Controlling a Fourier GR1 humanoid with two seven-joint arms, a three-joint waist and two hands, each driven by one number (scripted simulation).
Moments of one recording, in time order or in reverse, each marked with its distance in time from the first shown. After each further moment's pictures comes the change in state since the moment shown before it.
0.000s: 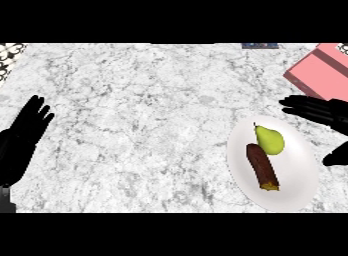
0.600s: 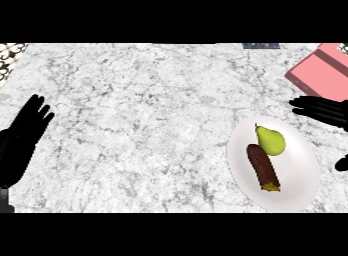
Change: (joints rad) left arm 0.007 0.046 -0.049 -0.030 0.036 0.048 -0.004; right arm 0.038 -0.073 0.005 -0.070 -0.061 0.031 0.040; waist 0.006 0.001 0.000
